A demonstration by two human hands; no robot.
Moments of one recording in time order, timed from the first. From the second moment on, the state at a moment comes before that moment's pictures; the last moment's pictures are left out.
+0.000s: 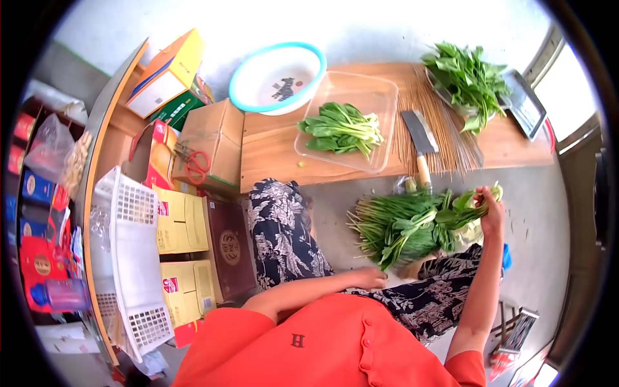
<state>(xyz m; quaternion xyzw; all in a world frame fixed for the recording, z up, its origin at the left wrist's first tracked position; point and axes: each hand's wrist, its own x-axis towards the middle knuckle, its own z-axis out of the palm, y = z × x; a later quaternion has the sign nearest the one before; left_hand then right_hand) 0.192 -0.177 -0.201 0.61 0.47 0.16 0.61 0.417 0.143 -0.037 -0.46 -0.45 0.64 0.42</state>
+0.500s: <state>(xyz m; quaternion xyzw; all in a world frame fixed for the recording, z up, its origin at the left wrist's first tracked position) 0.141 -0.155 -0.091 0.46 0.62 0.45 0.45 0.323 0.022 -0.049 -0.42 -0.52 0.72 0.20</state>
